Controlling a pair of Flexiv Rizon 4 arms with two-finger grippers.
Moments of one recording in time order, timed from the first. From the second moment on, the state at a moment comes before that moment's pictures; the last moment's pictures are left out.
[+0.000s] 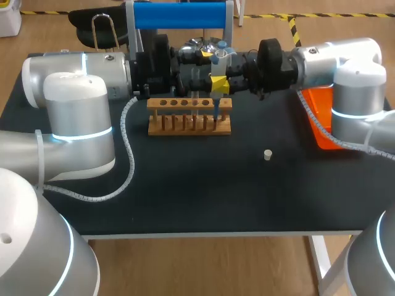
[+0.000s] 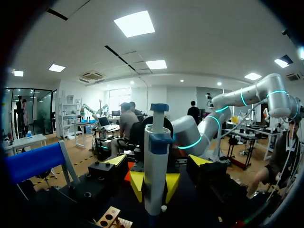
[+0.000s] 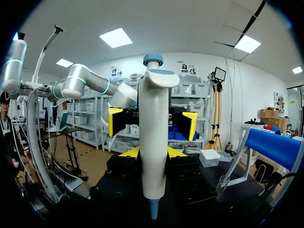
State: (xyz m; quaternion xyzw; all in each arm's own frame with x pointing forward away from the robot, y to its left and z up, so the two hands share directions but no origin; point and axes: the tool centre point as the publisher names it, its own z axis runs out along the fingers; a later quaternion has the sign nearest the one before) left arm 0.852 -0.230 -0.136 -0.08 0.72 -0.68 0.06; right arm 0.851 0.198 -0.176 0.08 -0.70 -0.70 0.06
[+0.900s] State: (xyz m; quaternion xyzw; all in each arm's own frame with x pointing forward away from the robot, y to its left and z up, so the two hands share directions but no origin) left arm 0.853 -0.230 -0.136 -0.08 0.72 -0.68 0.06; right arm 0.849 0.202 -0.176 0.07 -0.70 -0.71 0.06
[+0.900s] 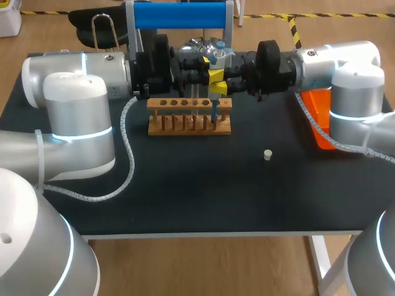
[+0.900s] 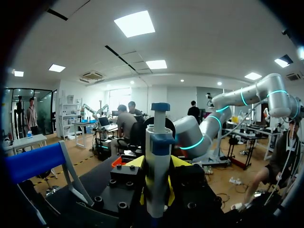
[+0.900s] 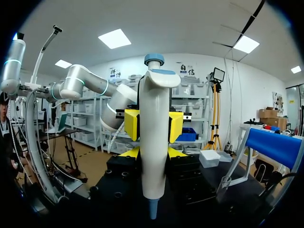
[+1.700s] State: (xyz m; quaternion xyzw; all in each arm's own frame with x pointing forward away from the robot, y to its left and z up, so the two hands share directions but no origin) left arm 0.852 -0.230 -0.136 -0.08 0.72 -0.68 0.06; right arm 0.861 0.163 -0.171 0.07 -0.70 -0.71 0.04
